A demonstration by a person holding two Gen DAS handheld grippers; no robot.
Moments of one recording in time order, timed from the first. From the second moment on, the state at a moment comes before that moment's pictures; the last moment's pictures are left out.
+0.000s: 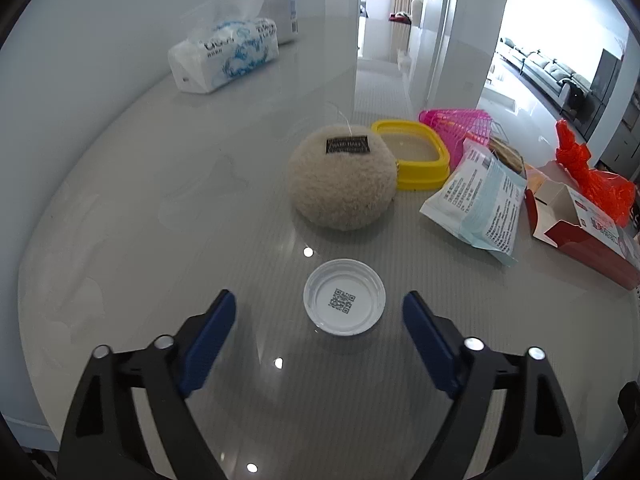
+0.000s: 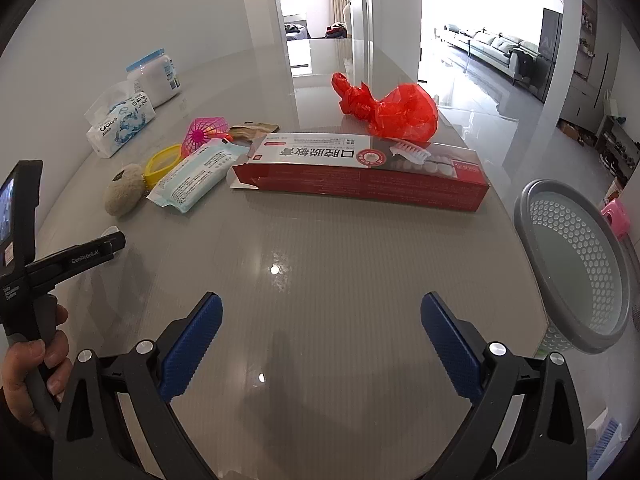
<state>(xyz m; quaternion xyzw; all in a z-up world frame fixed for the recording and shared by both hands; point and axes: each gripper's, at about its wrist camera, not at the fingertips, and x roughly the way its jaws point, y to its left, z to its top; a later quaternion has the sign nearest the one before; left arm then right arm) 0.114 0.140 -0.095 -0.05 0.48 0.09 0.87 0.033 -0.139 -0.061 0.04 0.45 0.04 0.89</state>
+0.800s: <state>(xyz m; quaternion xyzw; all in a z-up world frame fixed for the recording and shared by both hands) 0.086 0.107 -0.068 -0.01 0.44 0.06 0.90 0.041 -0.173 -0.063 0.05 0.43 0.02 0.90</state>
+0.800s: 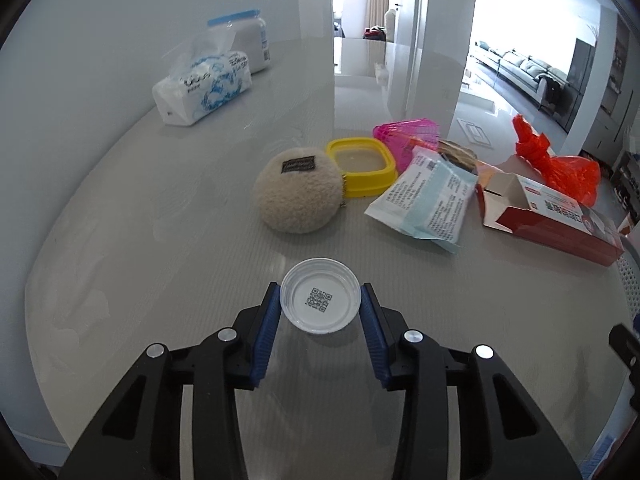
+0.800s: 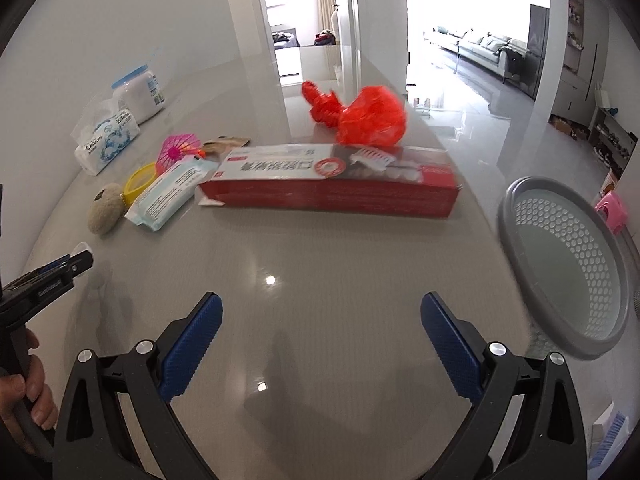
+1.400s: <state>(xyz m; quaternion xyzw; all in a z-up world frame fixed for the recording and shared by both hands) 0.092 0.047 -0.058 0.00 0.43 0.01 0.90 0.164 -0.231 -0.030 0.03 0.40 0.00 0.92</state>
